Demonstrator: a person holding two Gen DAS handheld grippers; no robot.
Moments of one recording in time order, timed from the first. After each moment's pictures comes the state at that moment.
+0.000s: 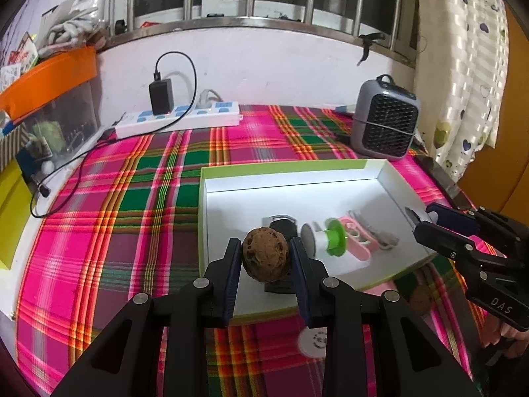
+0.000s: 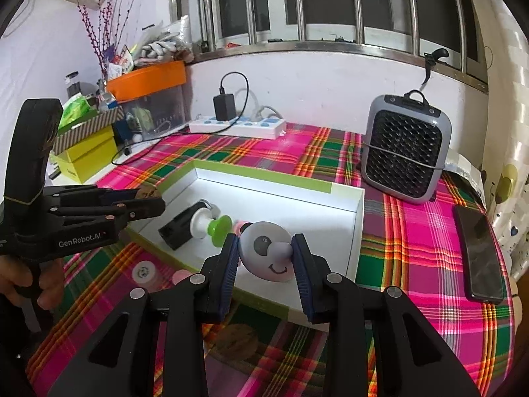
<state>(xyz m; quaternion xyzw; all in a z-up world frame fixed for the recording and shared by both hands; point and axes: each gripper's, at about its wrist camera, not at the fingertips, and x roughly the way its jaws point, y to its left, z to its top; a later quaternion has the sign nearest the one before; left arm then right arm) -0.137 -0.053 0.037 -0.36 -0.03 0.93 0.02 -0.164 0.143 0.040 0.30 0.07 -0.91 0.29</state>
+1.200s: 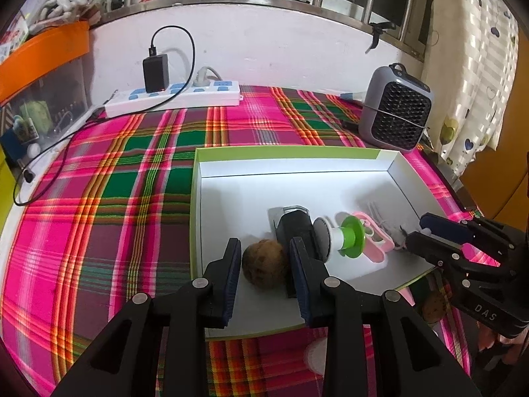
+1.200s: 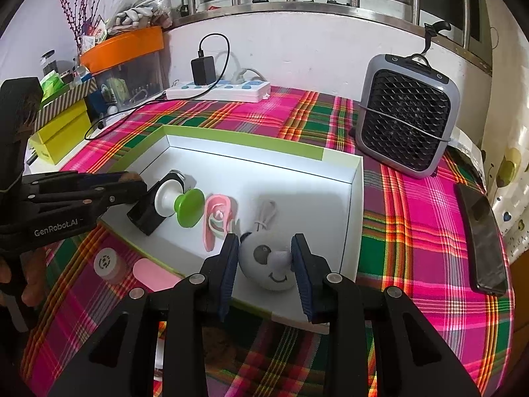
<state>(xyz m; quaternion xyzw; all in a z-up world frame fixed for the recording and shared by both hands) -0.159 -0.060 0.020 -0.39 -0.06 0.92 0.03 -0.188 0.133 0.016 0.36 0.09 -0.89 0.25</state>
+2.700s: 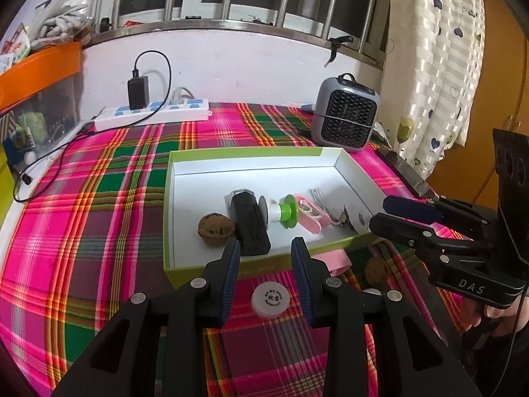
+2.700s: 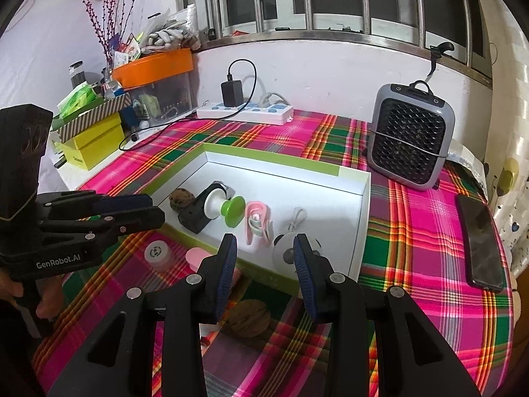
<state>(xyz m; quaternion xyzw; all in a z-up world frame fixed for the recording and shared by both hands) -0.099 -0.039 0.037 -0.35 -0.05 0.93 0.08 -0.149 0.145 0.040 0.32 0.07 -0.89 0.30</state>
